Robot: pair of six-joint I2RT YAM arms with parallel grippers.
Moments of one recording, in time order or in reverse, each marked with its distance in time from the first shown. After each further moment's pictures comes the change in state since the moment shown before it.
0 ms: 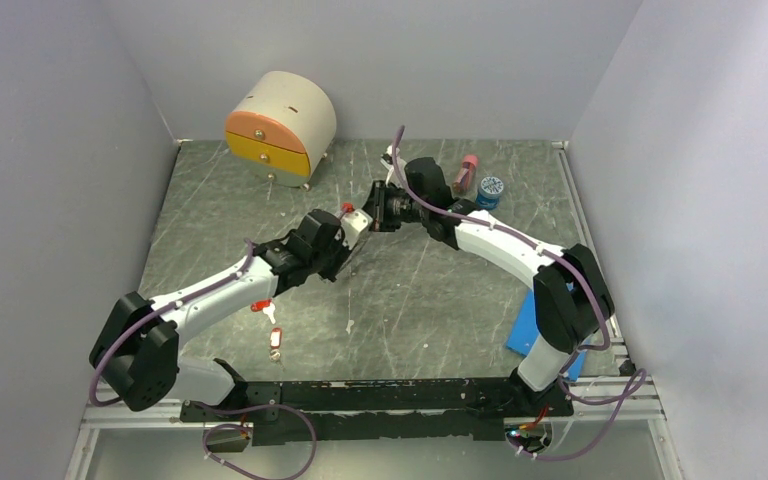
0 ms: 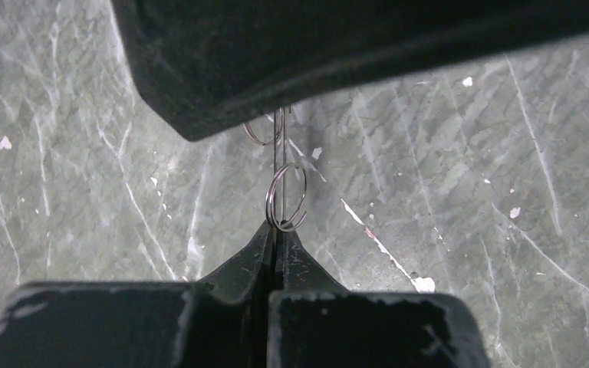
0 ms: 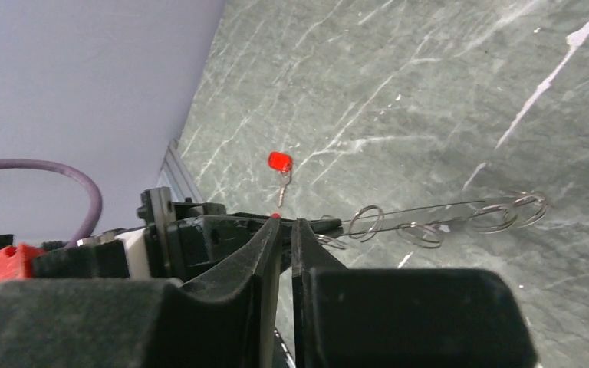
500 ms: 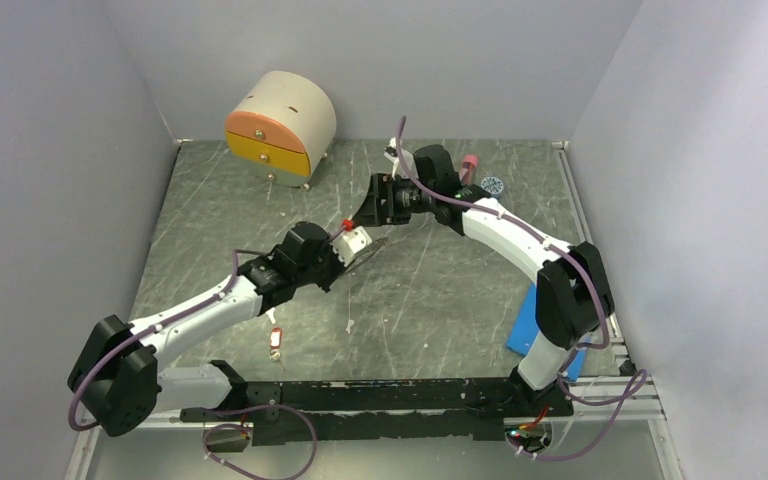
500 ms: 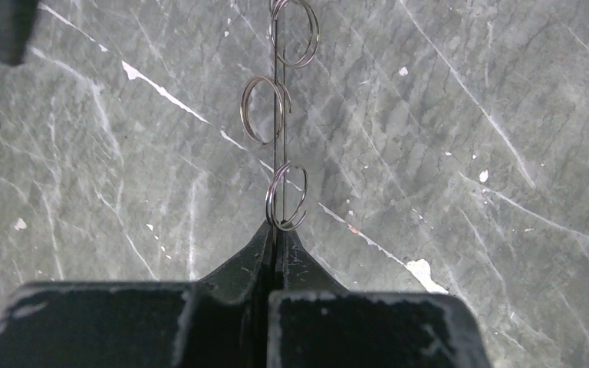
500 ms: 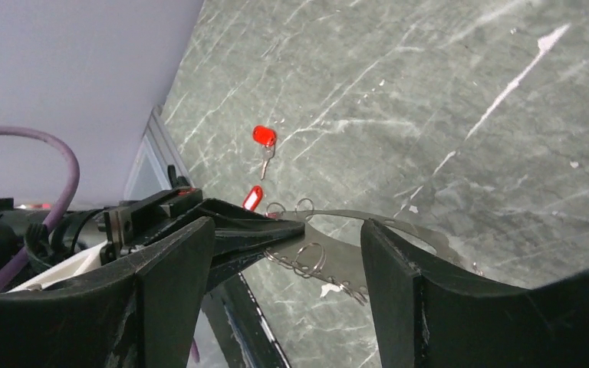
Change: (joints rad) left arm -0.002 -0.137 -0.142 0.130 0.168 0.191; right arm -0.068 0.009 0.071 -0.170 -0.095 -0.155
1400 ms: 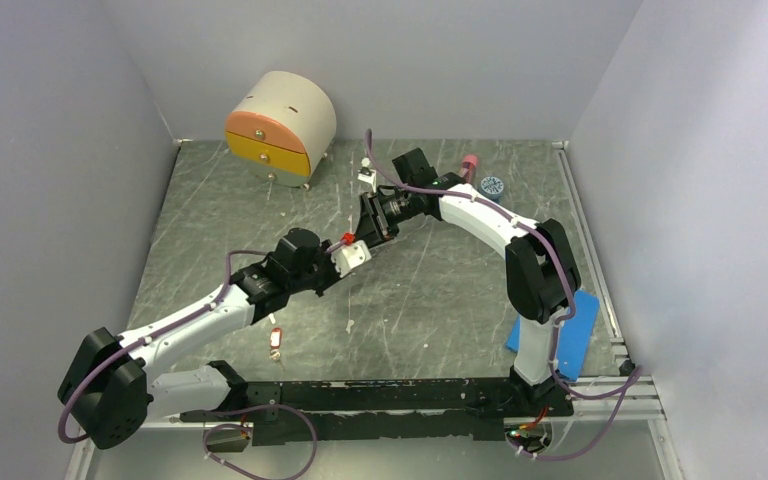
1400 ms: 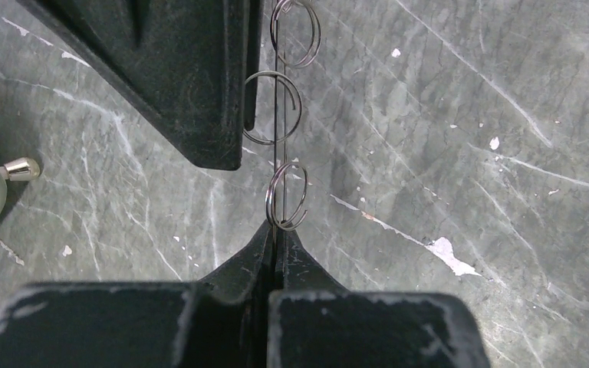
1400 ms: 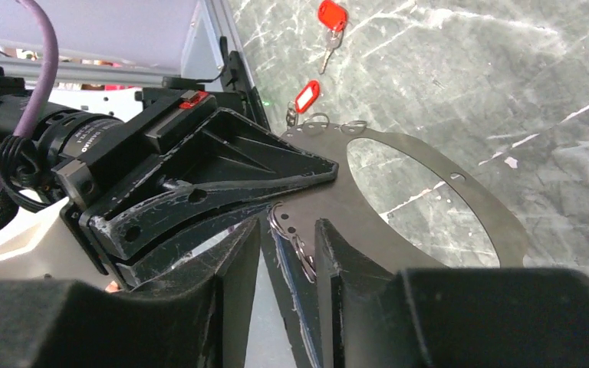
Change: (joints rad) left arm -0.004 -0.077 -0.059 0.026 0.038 0.174; right arm 0.013 0.224 0.216 -0.340 -0.364 -0.228
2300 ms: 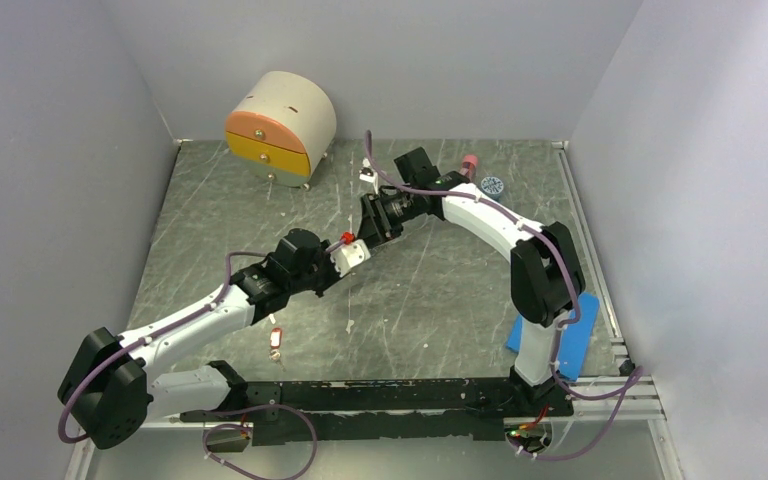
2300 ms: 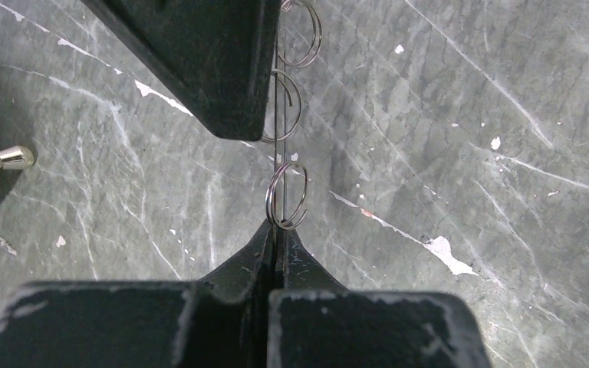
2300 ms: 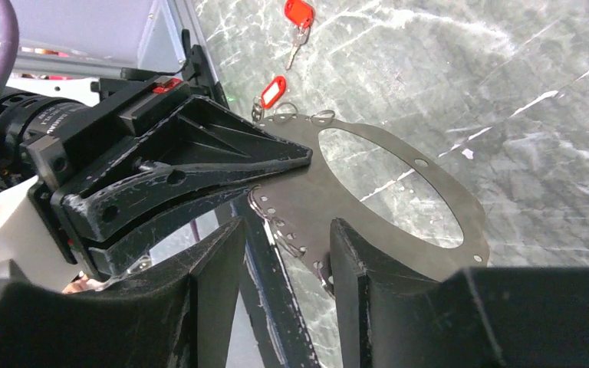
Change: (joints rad) left arm -0.002 0.000 -0.003 -0.005 -0.014 -0.024; right arm 0.000 -0.023 0.000 -0.047 0.064 -0.101
